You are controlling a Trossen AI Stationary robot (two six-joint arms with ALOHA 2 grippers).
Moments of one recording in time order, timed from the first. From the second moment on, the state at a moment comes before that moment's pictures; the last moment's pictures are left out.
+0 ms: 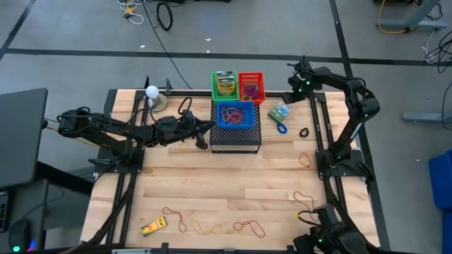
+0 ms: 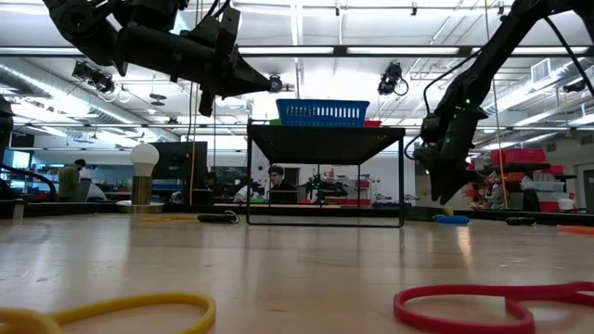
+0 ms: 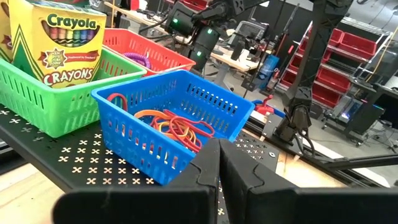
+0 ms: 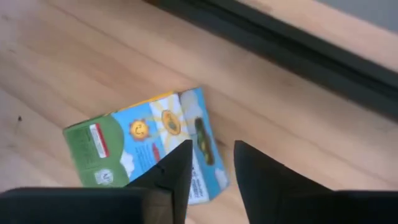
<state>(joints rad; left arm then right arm) 0.08 1.27 0.51 0.70 -0.35 -0.35 -1.21 1.78 1.13 -0.75 -0.31 -0.08</state>
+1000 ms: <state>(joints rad) 0.12 1.27 0.51 0.68 -0.52 -0.62 -1.18 1.73 1.12 -0.75 -0.35 -0.17</state>
